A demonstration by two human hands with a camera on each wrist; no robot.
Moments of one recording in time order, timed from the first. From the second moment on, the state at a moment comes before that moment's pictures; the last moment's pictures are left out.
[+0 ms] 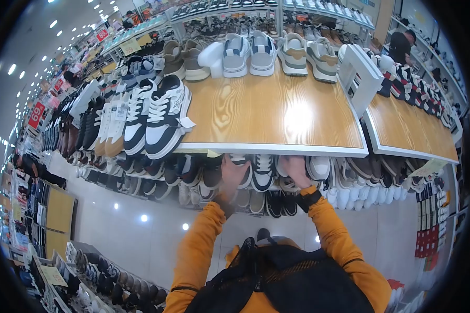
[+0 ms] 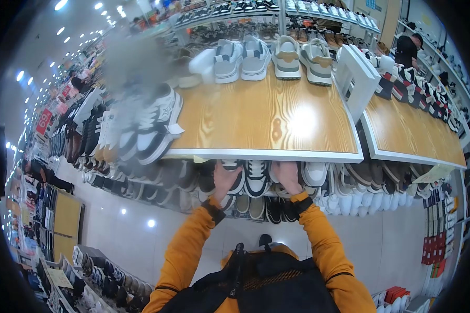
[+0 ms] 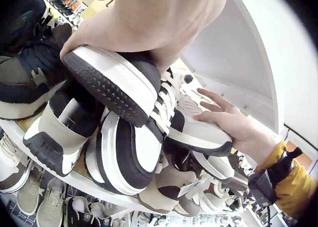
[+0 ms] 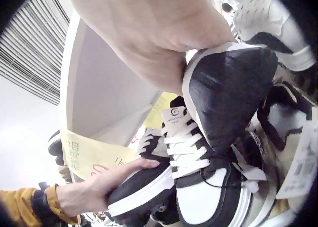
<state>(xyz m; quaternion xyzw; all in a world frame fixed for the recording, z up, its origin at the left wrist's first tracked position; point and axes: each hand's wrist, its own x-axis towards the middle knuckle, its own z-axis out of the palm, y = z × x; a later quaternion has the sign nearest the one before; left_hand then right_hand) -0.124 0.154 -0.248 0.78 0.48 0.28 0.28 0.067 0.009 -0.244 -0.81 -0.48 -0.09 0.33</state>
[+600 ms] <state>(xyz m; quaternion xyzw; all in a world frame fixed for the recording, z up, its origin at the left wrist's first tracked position) -0.105 0.155 -0.230 0.80 0.53 0.16 0.24 0.047 -0.003 -0.188 -0.76 -0.53 -0.20 0.32</state>
